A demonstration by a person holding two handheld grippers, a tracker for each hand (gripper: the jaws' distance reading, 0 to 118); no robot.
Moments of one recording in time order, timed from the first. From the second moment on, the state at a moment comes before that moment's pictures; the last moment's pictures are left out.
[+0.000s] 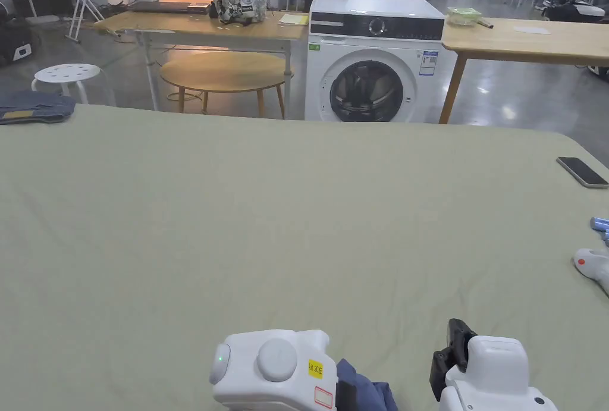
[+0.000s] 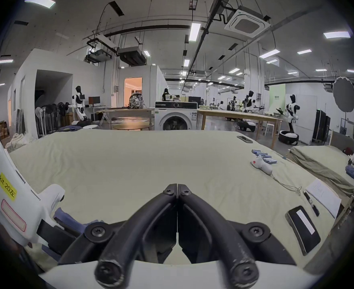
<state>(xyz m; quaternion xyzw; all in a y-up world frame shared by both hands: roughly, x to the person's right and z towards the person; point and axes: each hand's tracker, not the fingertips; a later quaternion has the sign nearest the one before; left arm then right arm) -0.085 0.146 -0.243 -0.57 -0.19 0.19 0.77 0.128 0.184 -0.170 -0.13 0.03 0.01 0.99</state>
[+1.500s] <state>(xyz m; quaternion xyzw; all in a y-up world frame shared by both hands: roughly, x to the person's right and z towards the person) -0.173 0.208 -0.203 -0.28 -0.10 0.08 0.95 0.113 0.202 -0.192 -0.12 0.03 0.00 0.99</state>
